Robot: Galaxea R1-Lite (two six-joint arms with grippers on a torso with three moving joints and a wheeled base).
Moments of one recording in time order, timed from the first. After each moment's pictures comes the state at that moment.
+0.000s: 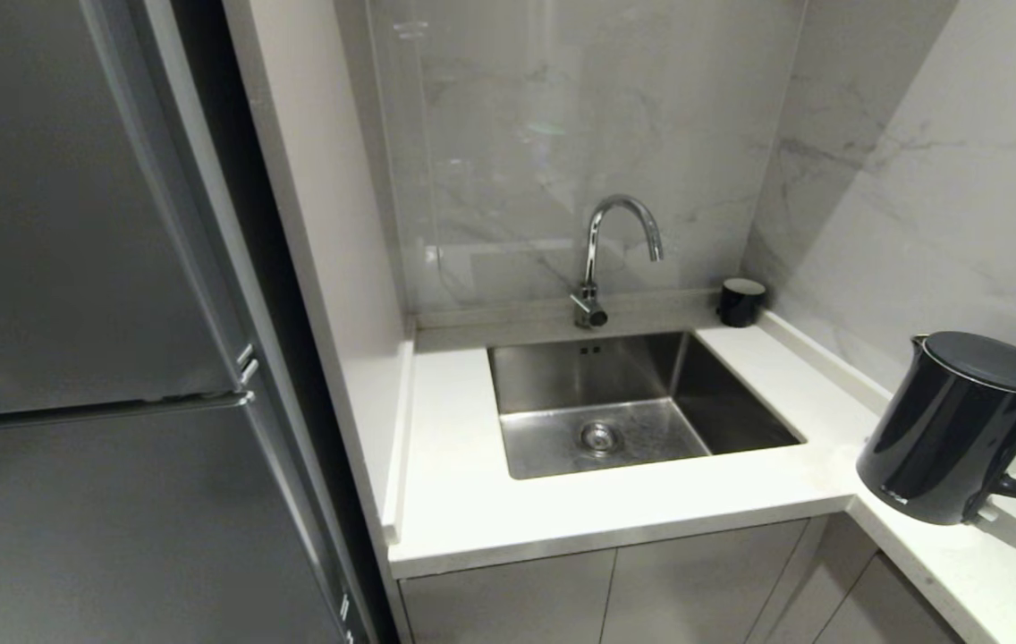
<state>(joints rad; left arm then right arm) 0.00 0.00 -0.03 0.08 -0.03 0.08 0.00 0.00 0.00 0.00 0.00 -0.01</state>
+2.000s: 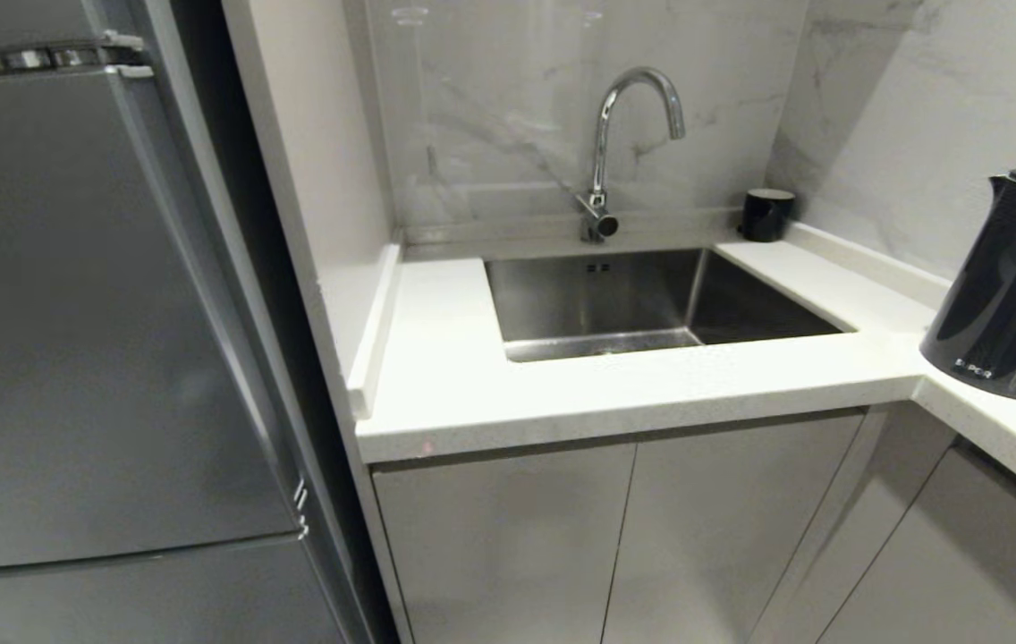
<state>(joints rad) 0.00 0.00 -0.04 0.08 0.01 -0.01 0.00 0.00 0.00 0.00 0.00 0.00</state>
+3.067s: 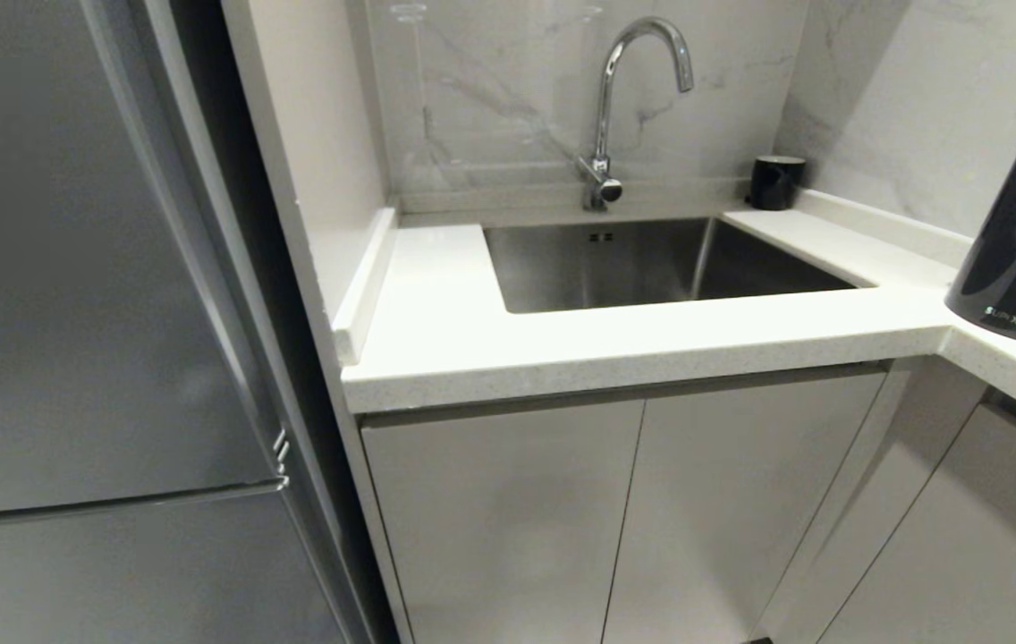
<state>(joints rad) 0.00 0.00 -0.04 0.08 0.01 0.00 0.00 0.00 0.00 0.00 0.00 -0.03</state>
